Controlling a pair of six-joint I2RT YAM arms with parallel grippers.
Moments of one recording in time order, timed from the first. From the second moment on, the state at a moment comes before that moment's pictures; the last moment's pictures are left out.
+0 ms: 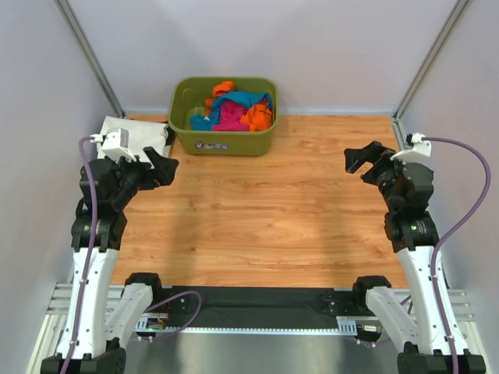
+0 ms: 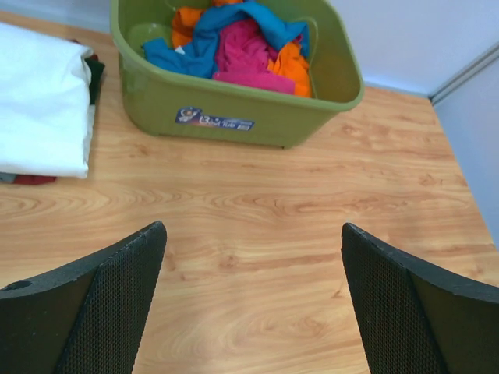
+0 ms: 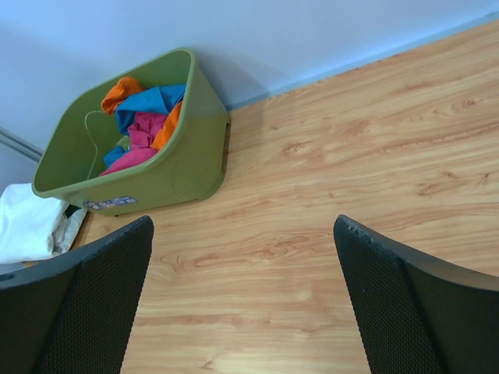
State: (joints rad) left arm -0.01 0.77 1.01 -0.48 0.28 -0.35; right arm 0.04 0.76 0.87 -0.22 -0.07 0.47
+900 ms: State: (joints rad) left arm -0.23 1.98 2.08 -0.37 0.13 -0.43; right arm 0.04 0.70 0.83 -0.26 0.03 0.50
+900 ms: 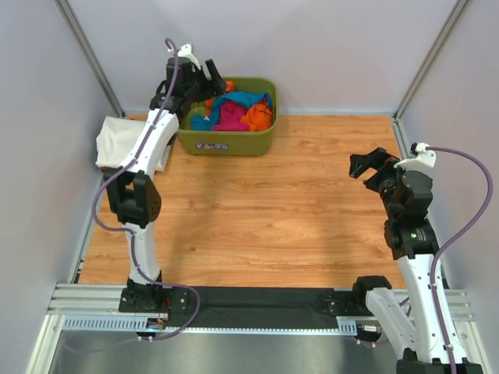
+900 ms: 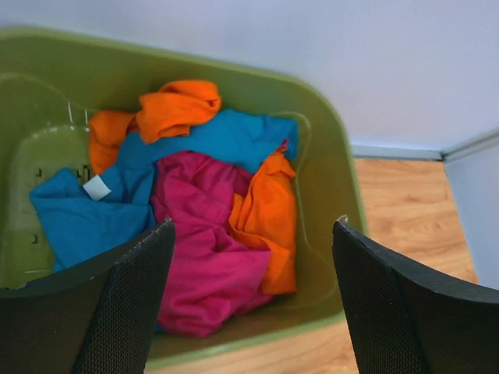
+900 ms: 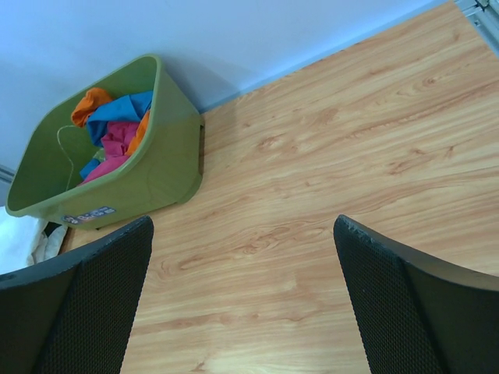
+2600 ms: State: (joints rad) left arm -0.28 2.27 2.28 -0.07 -0.13 -0.63; right arm 0.04 0.77 0.82 -0.32 0.12 0.45
